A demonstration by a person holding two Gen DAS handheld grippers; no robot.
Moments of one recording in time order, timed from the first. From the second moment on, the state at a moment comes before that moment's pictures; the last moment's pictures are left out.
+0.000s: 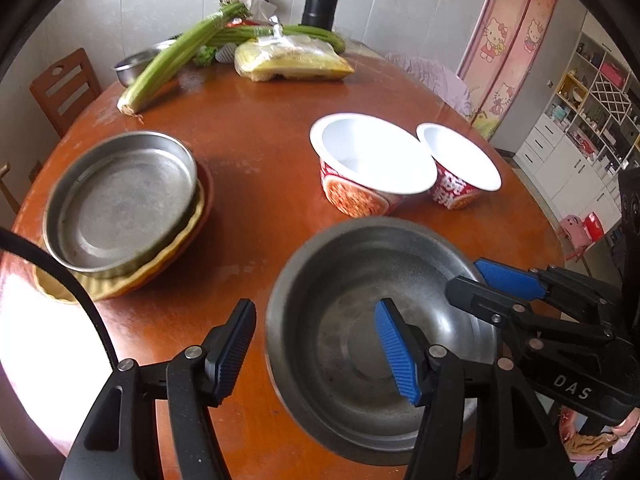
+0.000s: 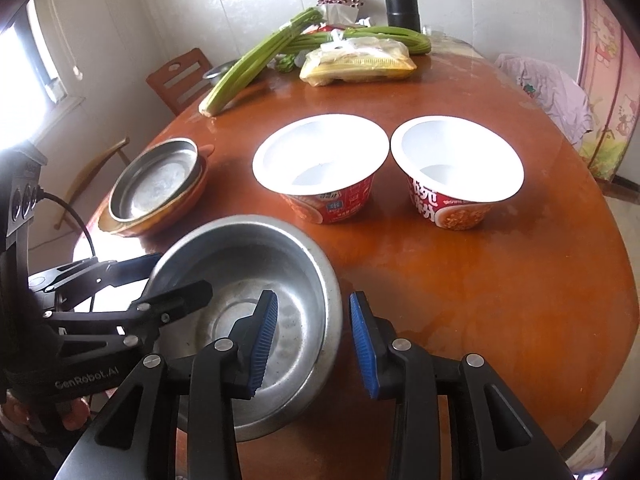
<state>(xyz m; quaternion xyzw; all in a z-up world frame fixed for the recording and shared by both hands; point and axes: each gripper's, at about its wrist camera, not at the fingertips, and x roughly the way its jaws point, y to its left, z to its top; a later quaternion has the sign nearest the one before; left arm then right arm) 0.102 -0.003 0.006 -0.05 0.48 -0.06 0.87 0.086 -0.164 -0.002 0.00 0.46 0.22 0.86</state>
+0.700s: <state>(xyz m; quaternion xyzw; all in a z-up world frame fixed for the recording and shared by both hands) 0.150 0.019 0.057 -0.03 0.45 -0.05 0.89 0.123 -0.180 0.028 0.07 0.44 0.20 0.87</state>
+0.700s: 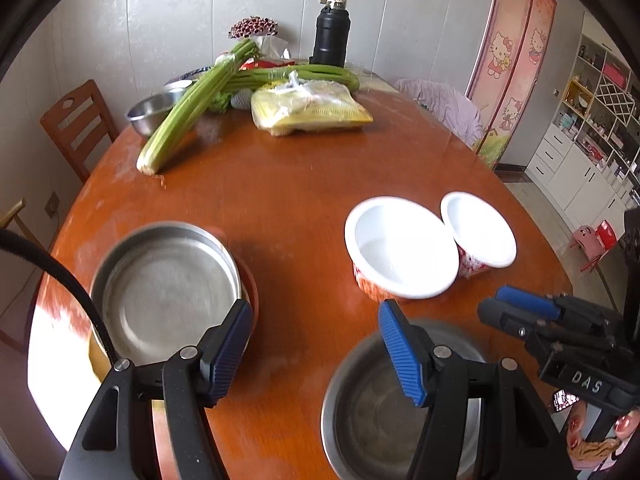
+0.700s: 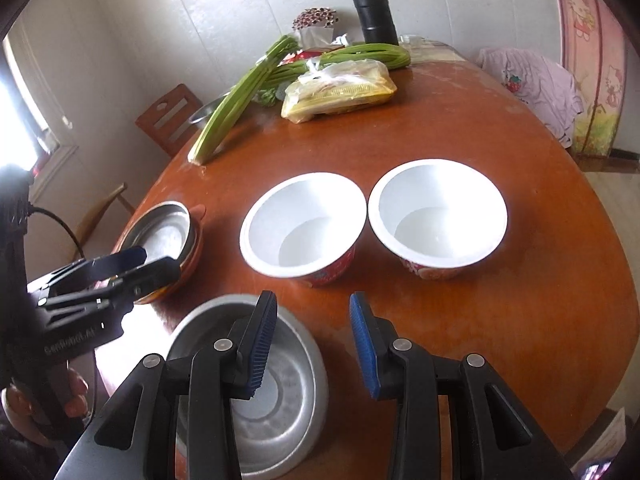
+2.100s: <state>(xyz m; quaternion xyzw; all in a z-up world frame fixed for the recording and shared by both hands) 0.263 -0.019 0.005 -0.01 0.52 -0.12 0.85 0.194 -0.166 -0.007 0.09 0.50 0.18 0.85</state>
